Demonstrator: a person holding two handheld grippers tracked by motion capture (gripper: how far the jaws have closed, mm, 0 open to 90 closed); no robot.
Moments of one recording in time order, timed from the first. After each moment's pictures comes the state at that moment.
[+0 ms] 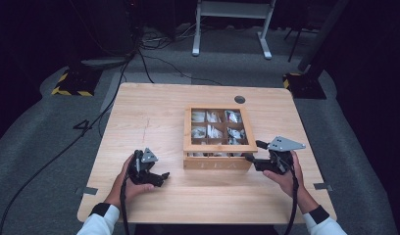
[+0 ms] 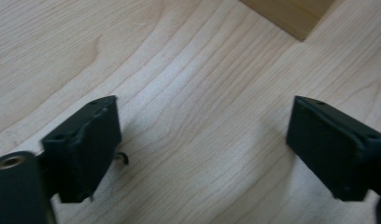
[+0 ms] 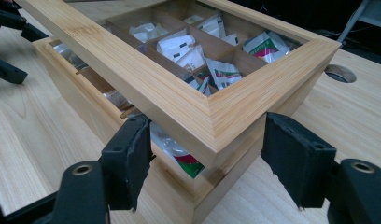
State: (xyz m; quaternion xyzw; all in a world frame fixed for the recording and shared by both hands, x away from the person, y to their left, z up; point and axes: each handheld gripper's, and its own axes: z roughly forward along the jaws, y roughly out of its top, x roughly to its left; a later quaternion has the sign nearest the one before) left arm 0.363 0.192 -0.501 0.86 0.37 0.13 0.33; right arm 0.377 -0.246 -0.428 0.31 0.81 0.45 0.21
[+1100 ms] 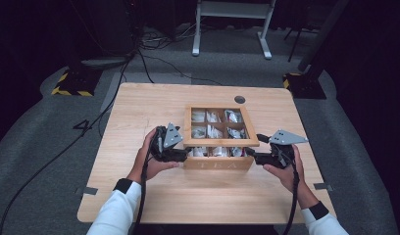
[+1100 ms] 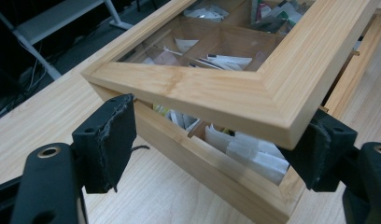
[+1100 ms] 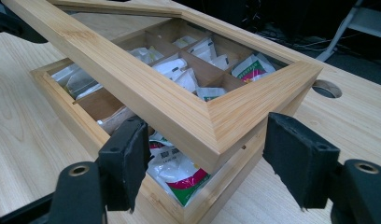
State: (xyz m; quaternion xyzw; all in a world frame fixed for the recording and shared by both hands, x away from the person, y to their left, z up) left arm 0.389 0.120 -0.413 0.83 0.26 0.26 0.41; right arm 0.384 -0.243 -0.409 0.32 0.80 0.46 0.22
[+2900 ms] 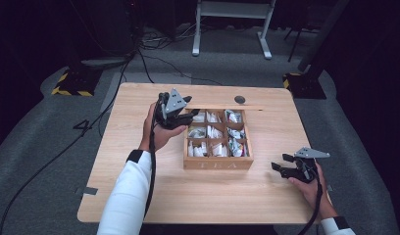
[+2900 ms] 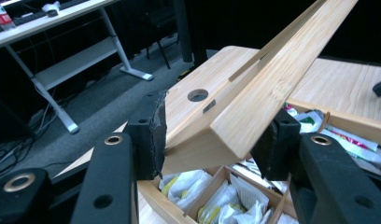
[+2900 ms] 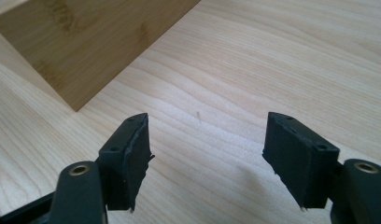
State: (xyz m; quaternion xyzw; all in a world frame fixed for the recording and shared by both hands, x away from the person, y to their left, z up) left arm 0.444 0.111 -0.345 0.79 0.25 0.28 0.49; right arm 0.381 -0.346 -0.490 0.42 0.79 0.40 0.18
